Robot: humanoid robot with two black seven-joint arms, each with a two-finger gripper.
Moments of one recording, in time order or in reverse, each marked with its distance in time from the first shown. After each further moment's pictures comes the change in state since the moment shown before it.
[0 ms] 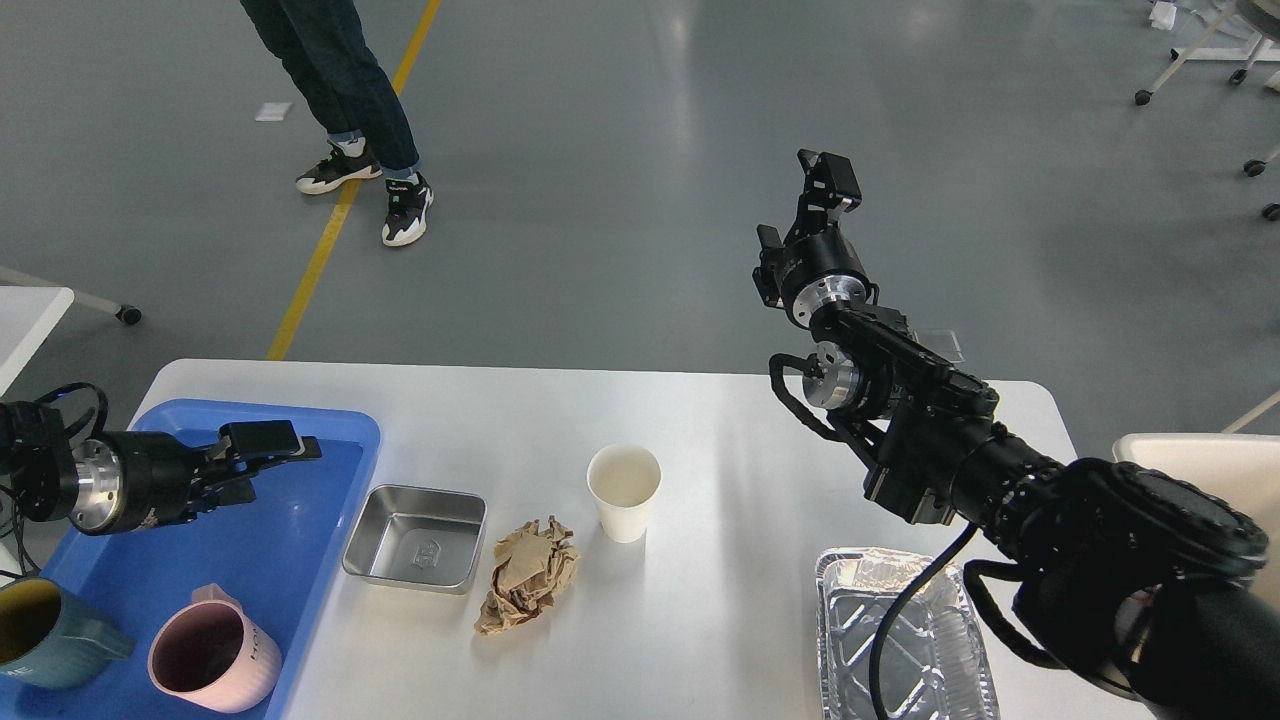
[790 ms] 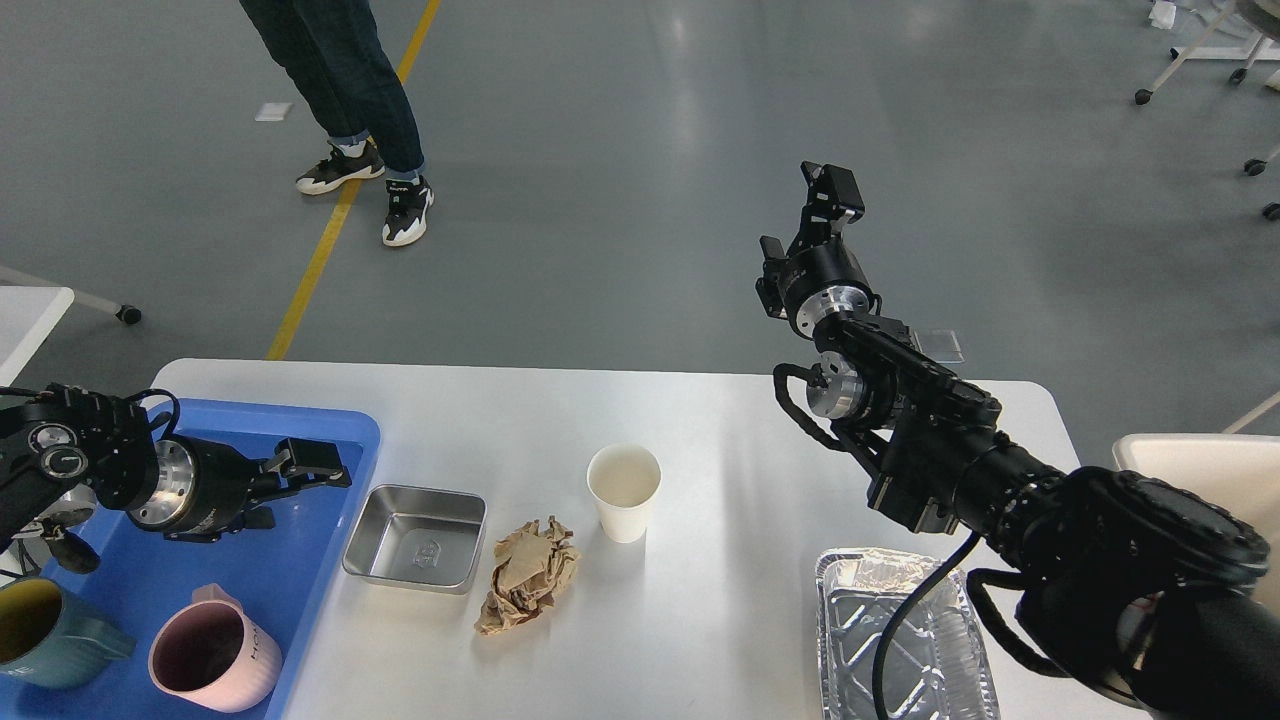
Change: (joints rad) left arm -0.080 -0.173 -0.002 0.104 -0.005 -0.080 0.317; right arm -0.020 -0.005 0.000 0.001 0.000 0.007 0.000
